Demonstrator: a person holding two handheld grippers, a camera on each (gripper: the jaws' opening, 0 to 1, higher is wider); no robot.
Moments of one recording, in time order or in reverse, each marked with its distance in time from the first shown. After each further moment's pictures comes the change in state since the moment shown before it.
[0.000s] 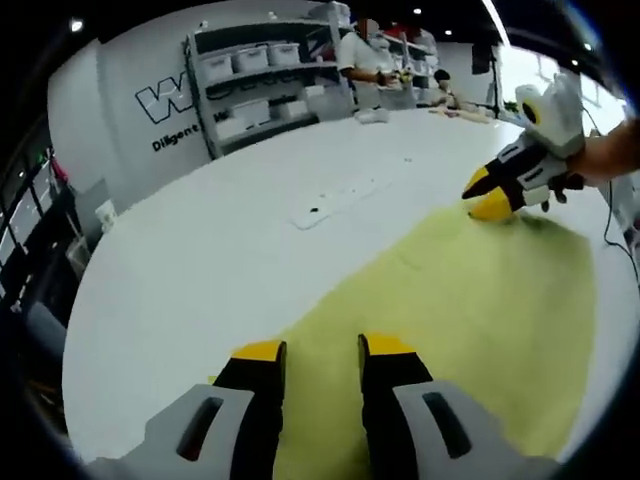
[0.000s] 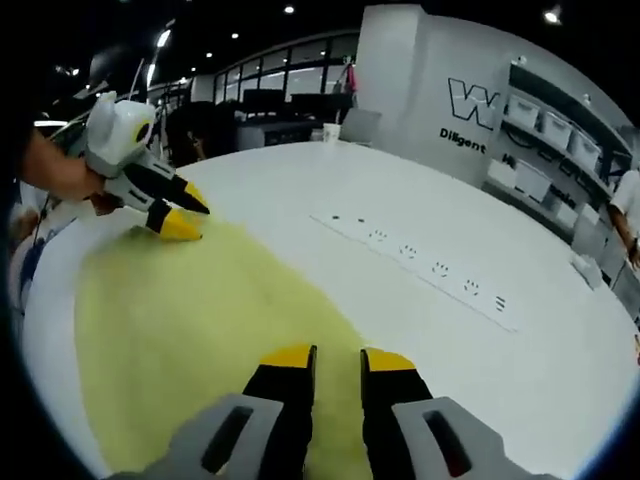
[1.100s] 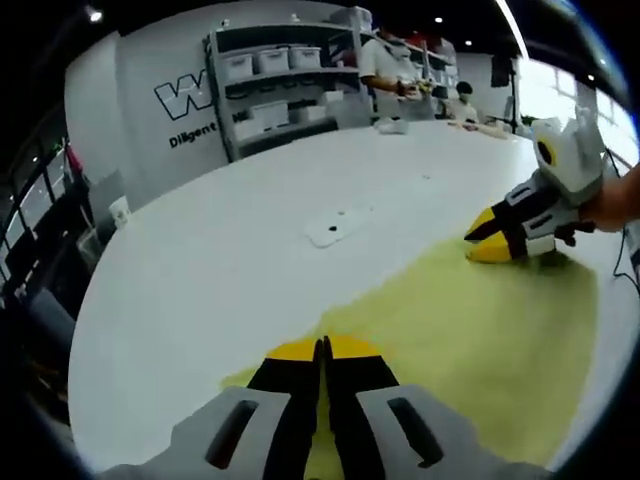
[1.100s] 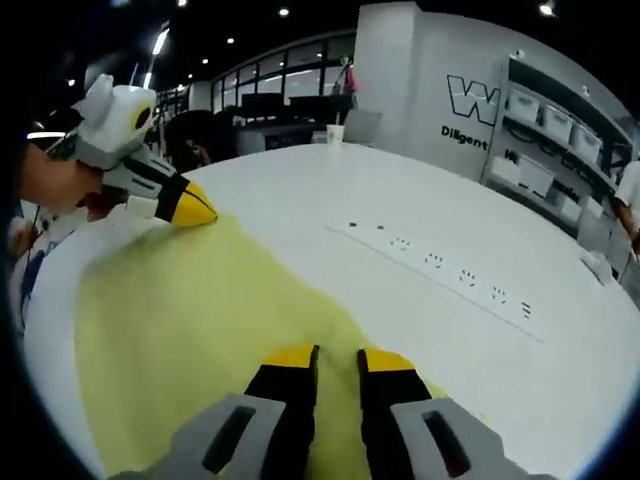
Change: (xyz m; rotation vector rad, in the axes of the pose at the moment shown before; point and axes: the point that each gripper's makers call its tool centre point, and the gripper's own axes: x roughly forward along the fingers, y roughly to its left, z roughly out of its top) left arm -0.005 0.012 0.021 -0.007 -0.023 0.066; right arm 0.019 0.018 0.016 0.013 -0.051 -0.013
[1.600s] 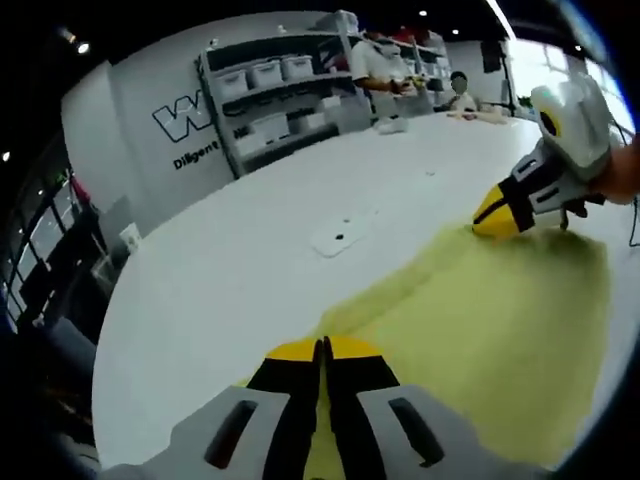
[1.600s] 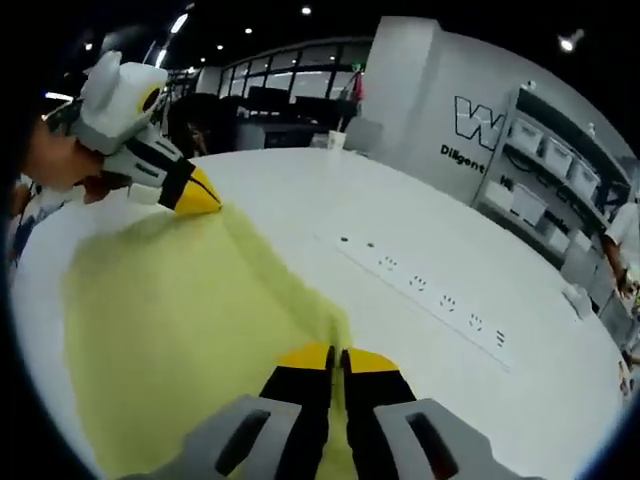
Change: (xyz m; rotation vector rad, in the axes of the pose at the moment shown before) left arm 0.002 0.002 0.002 0.129 -0.005 0.080; right arm -0.008 -0.022 0.003 -0.156 0.040 -0.136
